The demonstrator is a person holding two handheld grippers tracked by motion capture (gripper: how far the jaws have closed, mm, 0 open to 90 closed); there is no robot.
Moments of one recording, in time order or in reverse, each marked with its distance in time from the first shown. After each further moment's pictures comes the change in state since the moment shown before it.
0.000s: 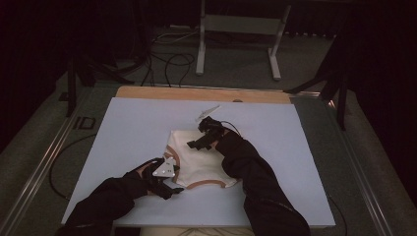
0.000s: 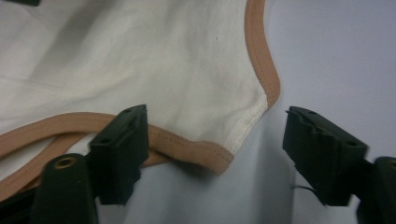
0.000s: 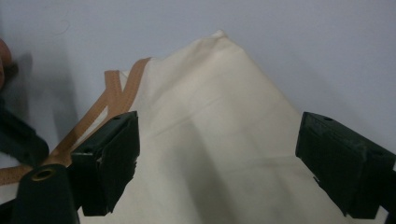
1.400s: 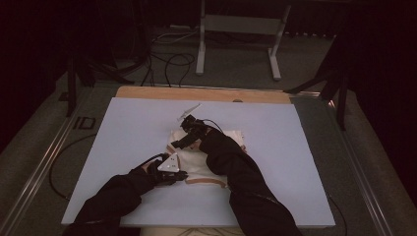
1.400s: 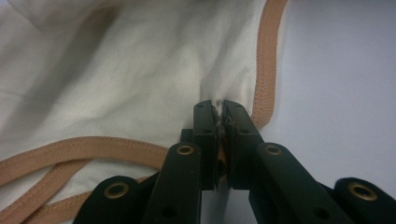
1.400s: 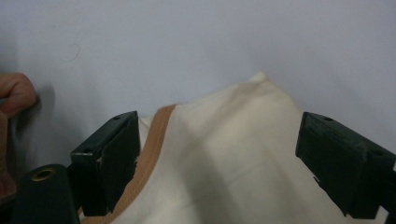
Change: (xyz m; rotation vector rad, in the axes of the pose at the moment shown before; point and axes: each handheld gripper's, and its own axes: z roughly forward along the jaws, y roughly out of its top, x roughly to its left) left arm 0.013 0.005 0.011 -0.011 -0.008 -0.022; right arm 0.016 0.034 0.042 0.024 0.047 -0.008
